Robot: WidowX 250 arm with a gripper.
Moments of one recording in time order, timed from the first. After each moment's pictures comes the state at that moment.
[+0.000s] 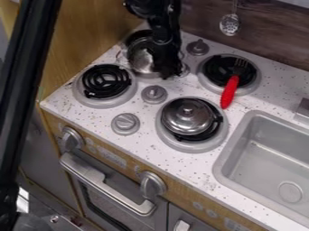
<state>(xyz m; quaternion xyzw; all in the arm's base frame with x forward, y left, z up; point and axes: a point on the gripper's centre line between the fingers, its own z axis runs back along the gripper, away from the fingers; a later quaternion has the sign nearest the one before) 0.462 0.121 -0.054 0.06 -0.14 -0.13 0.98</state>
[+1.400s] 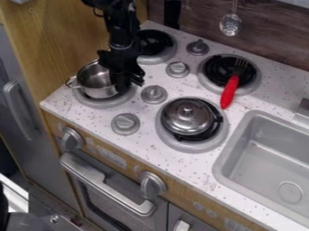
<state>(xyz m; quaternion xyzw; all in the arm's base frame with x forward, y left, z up) 0.361 0.157 -0.042 0.08 -0.05 0.00 1.00</state>
